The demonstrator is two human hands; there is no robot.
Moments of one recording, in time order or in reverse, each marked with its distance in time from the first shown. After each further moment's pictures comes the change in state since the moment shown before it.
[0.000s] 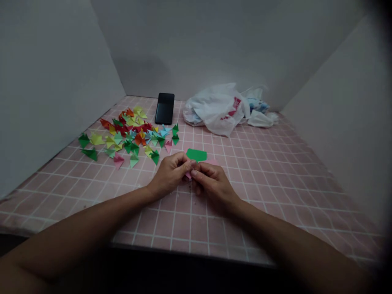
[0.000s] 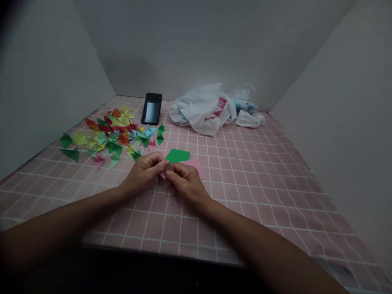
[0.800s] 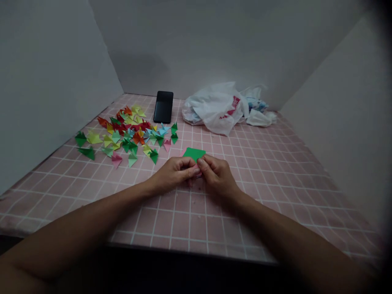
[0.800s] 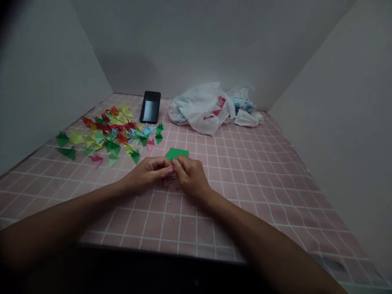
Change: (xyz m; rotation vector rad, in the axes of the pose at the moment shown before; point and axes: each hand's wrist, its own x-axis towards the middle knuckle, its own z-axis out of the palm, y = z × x) left_hand 0.003 -0.002 -0.004 -0.080 -0.352 -0.048; right_hand 0.012 -0.008 -0.016 -0.531 0.109 -0.332
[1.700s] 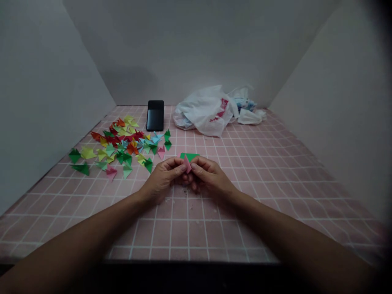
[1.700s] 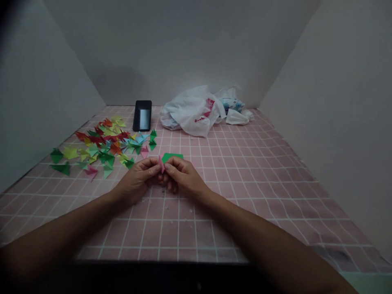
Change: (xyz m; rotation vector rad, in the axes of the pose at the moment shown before) left_hand 0.004 -0.004 0.006 -0.515 0.186 -0.065; right_hand 0.001 0.006 0.002 0.723 -0.187 0.303
